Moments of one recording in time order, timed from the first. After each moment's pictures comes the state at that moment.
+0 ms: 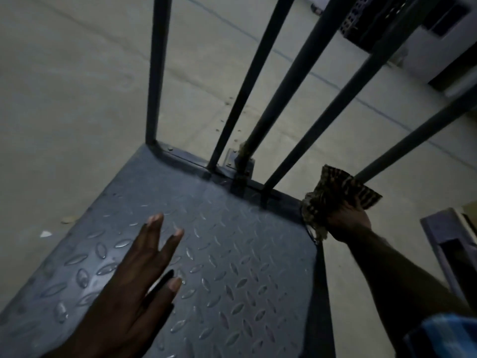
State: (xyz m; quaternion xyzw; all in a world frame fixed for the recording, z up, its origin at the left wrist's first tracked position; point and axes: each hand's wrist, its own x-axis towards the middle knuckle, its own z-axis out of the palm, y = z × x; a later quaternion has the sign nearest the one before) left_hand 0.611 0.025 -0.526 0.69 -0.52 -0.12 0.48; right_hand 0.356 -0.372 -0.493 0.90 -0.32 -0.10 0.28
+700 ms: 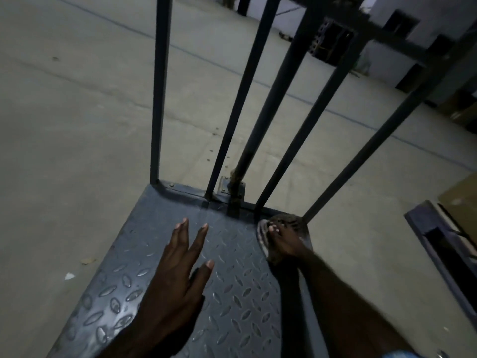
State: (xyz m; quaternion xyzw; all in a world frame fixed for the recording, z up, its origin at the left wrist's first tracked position) left_hand 0.610 -0.004 -0.497 0.71 -0.51 -0.17 0.46; right_hand 0.433 -0.249 -0.498 0.85 -0.48 -0.08 -0.20
